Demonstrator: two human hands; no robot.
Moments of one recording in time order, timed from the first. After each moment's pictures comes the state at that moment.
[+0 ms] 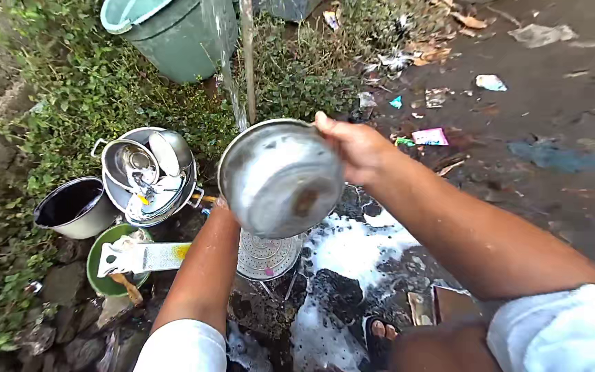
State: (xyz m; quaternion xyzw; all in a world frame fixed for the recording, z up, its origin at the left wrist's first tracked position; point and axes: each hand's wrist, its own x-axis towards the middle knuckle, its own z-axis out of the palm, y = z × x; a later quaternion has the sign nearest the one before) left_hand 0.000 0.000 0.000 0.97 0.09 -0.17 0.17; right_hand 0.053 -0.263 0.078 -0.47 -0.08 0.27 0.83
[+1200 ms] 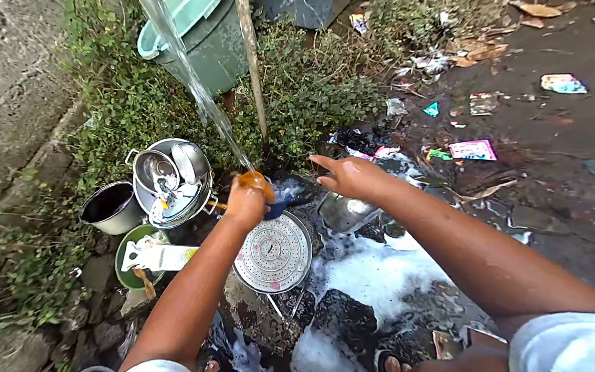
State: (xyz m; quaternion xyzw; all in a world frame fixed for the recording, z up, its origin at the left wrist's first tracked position) left_hand 0.045 -0.047 0.021 0.98 -0.11 -0.14 -0.07; right_hand 0.121 -0.304 -0.001 -0.94 -0.26 0.14 0.19
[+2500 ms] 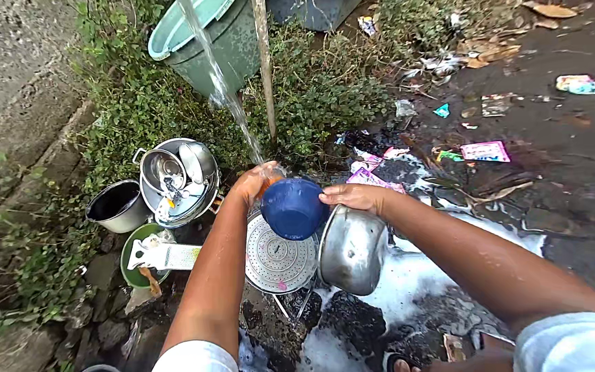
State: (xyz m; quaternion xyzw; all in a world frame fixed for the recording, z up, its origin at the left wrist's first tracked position) left_hand 0.091 -0.023 0.004 0.80 0.14 -0.16 0.57; right_hand 0.101 -0.295 -0.049 -0.69 -0.18 0.41 0.56
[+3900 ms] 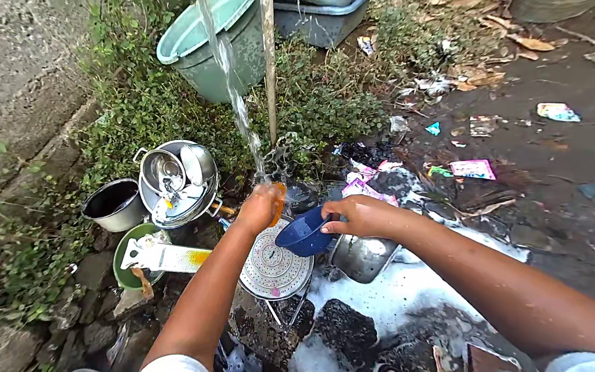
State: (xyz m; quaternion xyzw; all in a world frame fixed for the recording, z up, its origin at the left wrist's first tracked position) left_hand 0.040 -0.039 -0.001 0.98 -0.09 -0.05 0.15; right_hand 0.071 -0.306 0.000 -0.87 -0.38 0.25 0.21
